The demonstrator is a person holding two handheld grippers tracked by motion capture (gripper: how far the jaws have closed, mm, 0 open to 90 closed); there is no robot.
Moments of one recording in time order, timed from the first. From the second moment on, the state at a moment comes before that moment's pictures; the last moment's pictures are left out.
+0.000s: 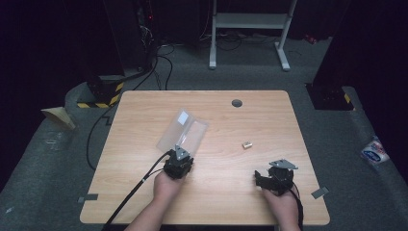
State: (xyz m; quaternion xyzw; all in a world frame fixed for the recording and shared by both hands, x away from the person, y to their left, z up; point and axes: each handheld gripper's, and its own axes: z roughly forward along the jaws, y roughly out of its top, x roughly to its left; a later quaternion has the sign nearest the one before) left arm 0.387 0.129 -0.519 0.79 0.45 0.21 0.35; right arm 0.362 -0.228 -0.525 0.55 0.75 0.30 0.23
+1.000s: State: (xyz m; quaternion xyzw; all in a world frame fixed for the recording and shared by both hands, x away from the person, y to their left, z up) left arm 0.367 0.135 -0.519 0.80 0.43 0.21 0.36; right arm 0.362 -0.228 -0.525 0.55 0.75 0.30 0.23
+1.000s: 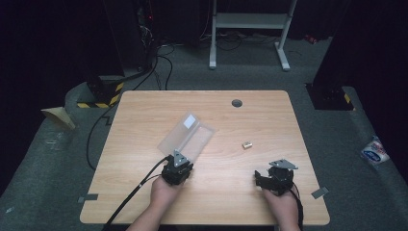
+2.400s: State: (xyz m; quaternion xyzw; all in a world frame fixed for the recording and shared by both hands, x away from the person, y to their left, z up) left arm 0.360 0.196 -0.505 0.76 0.48 0.24 0.37; right arm 0.362 -0.228 -0.525 0.55 0.75 0.30 0.23
